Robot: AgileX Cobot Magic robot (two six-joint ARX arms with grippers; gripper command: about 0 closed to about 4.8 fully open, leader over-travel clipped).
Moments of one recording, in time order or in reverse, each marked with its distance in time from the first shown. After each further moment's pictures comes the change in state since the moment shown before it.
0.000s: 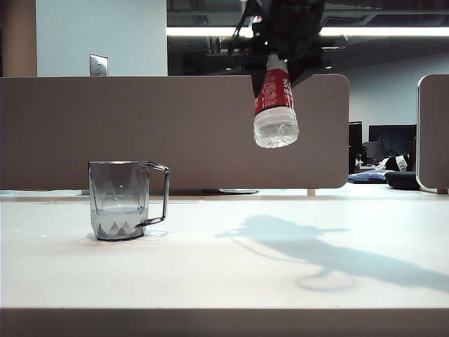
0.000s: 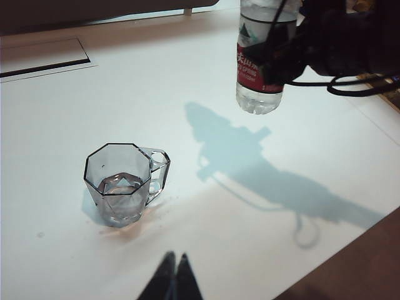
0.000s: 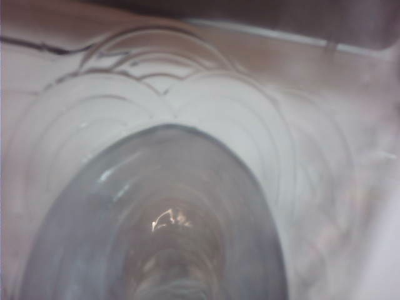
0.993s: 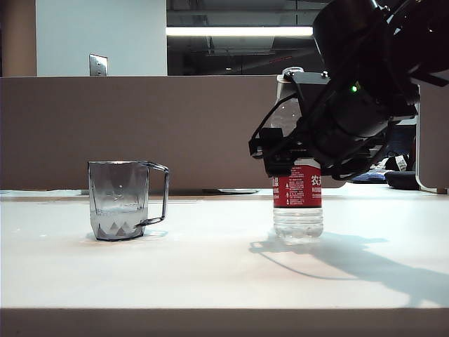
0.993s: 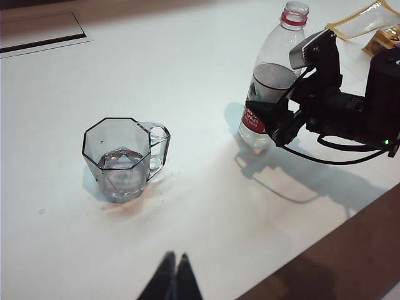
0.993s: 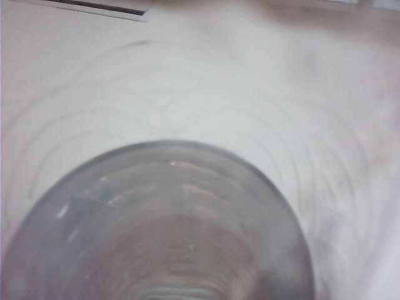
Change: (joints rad) left arm 0.000 -0.001 0.000 -0.077 0.000 0.037; right arm -0.048 0.012 -0.655 0.829 -0.129 -0.077
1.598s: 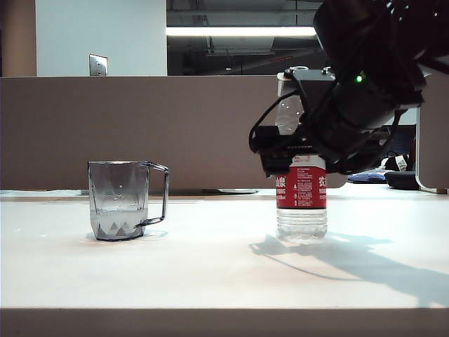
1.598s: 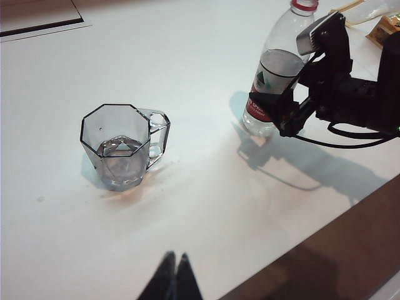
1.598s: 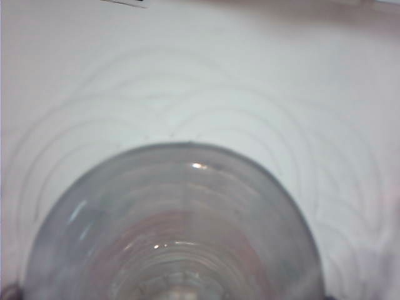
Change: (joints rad) left arm 0.000 0.001 0.000 -0.029 0.000 0.005; right arm 0.001 -0.048 0.003 -0.093 0.002 -0.014
